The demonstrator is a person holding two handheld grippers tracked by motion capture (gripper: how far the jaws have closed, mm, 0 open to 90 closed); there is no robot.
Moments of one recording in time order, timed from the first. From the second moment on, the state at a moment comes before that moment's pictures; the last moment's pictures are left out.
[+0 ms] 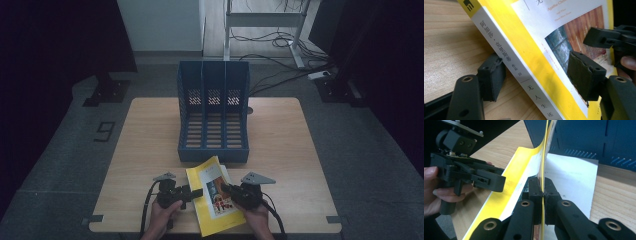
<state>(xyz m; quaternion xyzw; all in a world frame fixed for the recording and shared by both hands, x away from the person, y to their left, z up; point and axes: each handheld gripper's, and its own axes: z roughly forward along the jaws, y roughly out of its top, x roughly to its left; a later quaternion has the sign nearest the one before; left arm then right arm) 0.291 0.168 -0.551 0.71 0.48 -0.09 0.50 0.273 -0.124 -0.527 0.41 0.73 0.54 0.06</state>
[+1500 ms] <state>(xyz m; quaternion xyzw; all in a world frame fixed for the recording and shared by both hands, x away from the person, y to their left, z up) 0.281 0.170 -0.542 0.71 0.47 -0.06 0.52 0.270 -0.117 -0.527 0.39 0.74 0.54 0.07</state>
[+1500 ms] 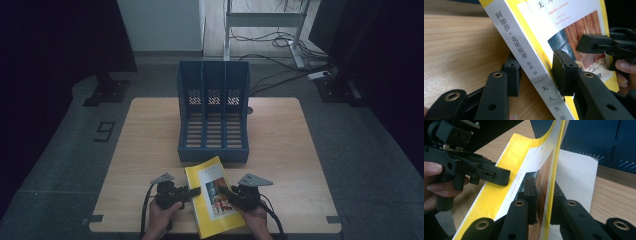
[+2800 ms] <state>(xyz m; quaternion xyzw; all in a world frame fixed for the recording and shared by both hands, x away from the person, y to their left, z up) 0.267 0.163 -0.521 0.74 0.39 0.01 0.54 0.285 -0.120 -0.540 0.43 0.76 0.48 0.06</state>
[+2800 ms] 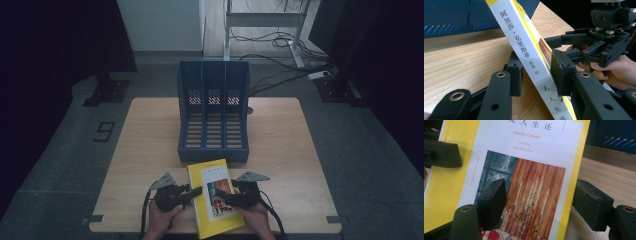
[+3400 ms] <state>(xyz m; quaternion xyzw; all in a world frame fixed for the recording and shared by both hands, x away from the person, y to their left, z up) 0.266 0.167 -0.508 0.73 0.38 0.02 0.57 0.278 -0.119 -0.530 0.42 0.75 0.49 0.08</state>
